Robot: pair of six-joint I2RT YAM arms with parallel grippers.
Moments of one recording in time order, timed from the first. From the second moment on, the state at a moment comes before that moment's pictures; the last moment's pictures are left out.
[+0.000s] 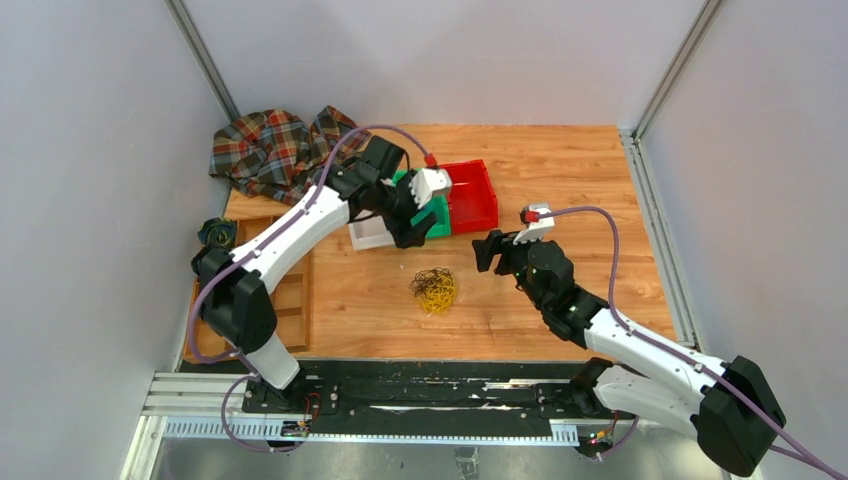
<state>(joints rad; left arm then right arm) -0.56 1.67 1.53 -0.75 0.39 0.50 0.73 0.95 0.48 0.28 0.33 0.32</state>
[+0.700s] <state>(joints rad) -0.59 1.69 1.20 -0.64 0.50 0.21 0.73 0.95 0.48 0.24 0.31 0.33</state>
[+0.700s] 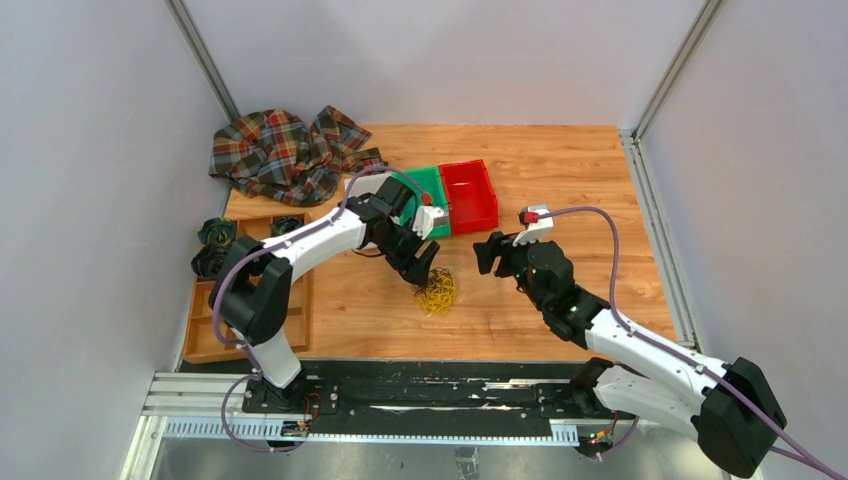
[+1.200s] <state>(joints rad) -0.59 1.73 1.19 -0.57 0.53 0.08 0.73 0.95 0.48 0.24 0.30 0.33</state>
